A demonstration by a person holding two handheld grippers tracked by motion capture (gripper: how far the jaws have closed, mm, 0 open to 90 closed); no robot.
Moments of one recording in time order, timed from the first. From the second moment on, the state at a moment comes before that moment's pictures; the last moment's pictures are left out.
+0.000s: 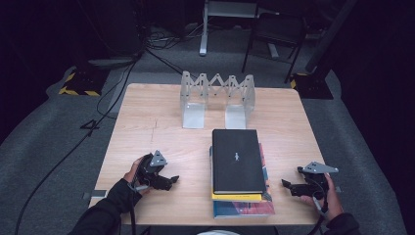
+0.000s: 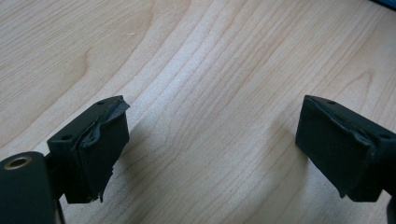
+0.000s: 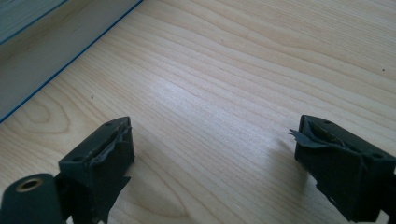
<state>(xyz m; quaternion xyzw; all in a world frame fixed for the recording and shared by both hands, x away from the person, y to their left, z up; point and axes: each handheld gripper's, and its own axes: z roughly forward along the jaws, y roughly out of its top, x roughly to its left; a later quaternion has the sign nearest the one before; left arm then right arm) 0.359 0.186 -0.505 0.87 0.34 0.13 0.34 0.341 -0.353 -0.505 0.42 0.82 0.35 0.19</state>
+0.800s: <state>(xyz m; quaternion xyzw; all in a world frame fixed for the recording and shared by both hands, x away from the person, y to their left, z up) 0.357 0.184 -0.503 0.88 0.31 0.11 0.34 0.337 -0.341 -0.472 0.35 0.84 0.38 0.17</state>
